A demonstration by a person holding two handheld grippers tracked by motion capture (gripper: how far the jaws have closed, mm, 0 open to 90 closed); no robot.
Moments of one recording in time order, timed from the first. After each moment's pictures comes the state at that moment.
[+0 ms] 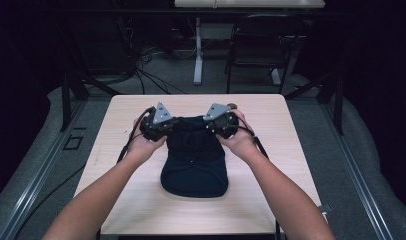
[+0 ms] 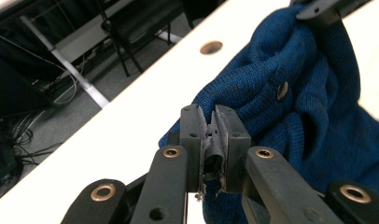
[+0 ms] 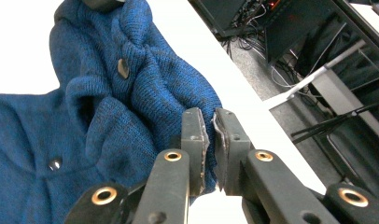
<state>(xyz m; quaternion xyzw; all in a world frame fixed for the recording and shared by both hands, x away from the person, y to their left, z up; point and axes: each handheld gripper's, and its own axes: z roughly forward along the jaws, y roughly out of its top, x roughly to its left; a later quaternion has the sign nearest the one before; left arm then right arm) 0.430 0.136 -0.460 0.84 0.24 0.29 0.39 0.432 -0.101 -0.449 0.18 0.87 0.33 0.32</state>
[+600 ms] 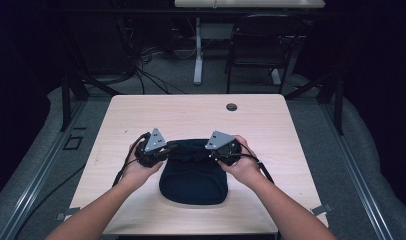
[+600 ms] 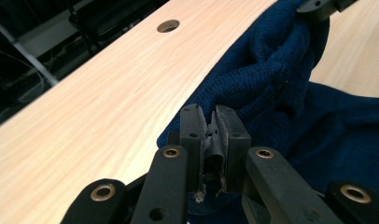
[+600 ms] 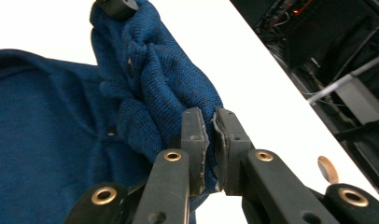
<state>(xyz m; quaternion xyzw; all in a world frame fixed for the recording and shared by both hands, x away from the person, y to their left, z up) 0.378 0.154 -0.497 0.84 0.24 0.24 0.42 0.372 -0.107 -0.479 0.16 0.87 0.35 0.29</state>
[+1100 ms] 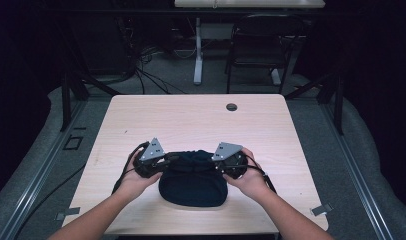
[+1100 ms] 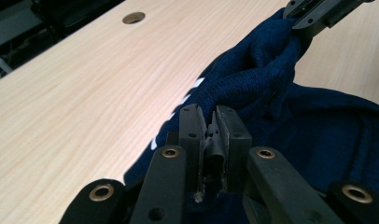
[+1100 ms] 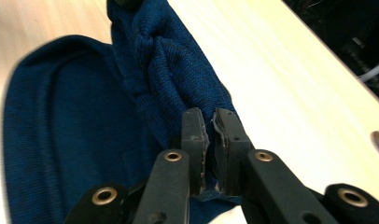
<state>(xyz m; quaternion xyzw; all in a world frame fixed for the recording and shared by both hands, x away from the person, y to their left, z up) 0.353 0.154 -0.506 0.85 0.23 0.18 0.44 0.344 -0.123 -0.492 0.18 0.89 0.36 0.22</state>
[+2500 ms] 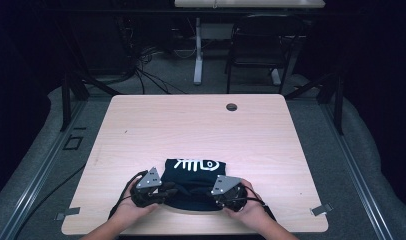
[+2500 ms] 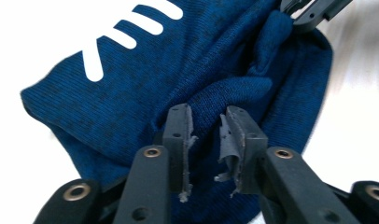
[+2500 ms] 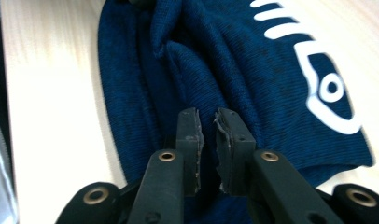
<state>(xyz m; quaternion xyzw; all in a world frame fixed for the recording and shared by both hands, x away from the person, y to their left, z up) 0.301 0.169 -0.558 0.87 0.24 0.08 0.43 0.282 -0.121 -0.544 0.17 0.91 0.35 0.16</state>
